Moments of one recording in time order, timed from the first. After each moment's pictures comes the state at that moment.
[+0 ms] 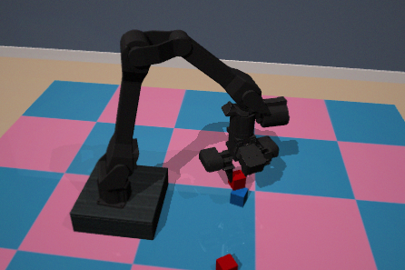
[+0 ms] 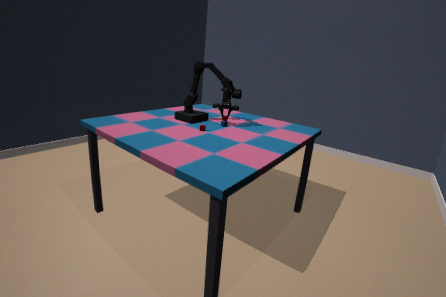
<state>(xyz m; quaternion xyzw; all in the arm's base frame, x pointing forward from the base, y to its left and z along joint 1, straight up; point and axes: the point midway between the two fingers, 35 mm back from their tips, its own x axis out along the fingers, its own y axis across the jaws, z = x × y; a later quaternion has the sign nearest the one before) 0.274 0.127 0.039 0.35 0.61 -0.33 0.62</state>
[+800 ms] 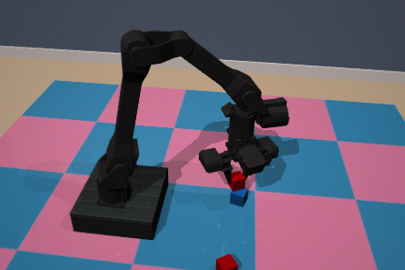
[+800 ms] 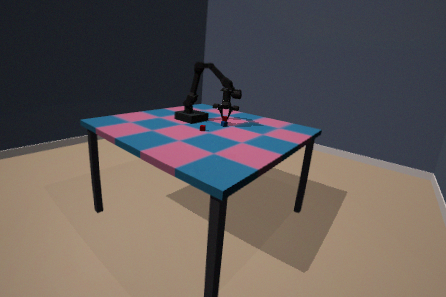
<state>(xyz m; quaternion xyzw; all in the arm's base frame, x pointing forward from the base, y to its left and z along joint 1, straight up) 0.274 0.127 0.037 0.35 0.61 -0.33 0.62</state>
